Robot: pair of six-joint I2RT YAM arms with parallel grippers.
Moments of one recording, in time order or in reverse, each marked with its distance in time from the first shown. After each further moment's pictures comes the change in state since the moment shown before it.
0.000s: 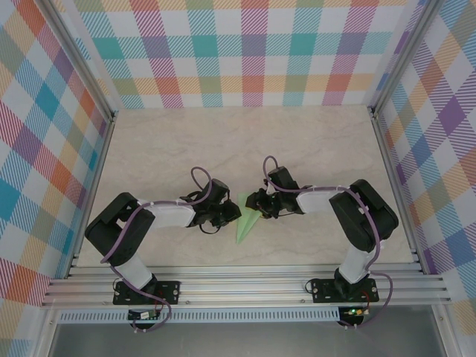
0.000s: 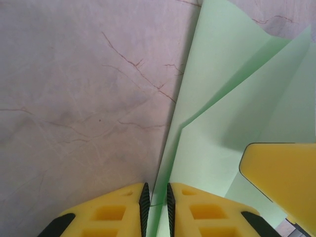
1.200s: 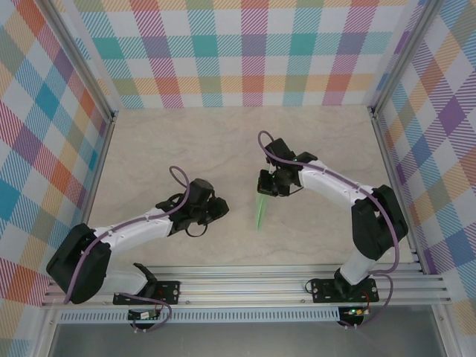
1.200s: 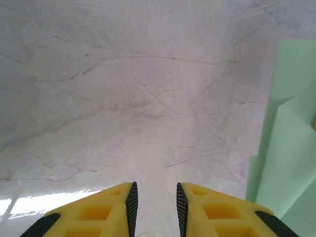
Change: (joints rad) left arm 0.012 -0.353 -0.076 -0.192 -0.152 0.034; right arm 0.000 -0.091 0.449 -0.789 0.322 -0.290
